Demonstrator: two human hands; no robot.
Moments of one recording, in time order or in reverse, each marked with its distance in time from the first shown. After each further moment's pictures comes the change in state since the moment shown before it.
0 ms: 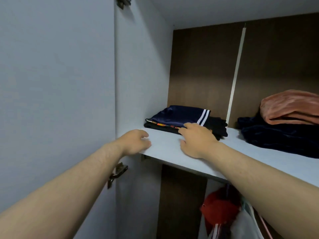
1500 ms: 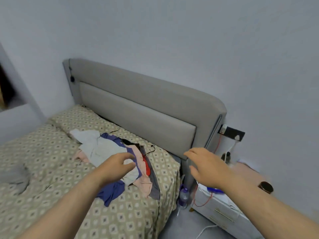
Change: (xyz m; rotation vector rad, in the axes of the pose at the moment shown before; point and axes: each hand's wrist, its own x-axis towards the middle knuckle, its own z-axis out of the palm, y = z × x) left_hand -1.171 -0.164 -0.075 -0.093 0.725 -1.616; right_hand -0.502 -0.896 -0.170 0.703 -0.114 -1.755
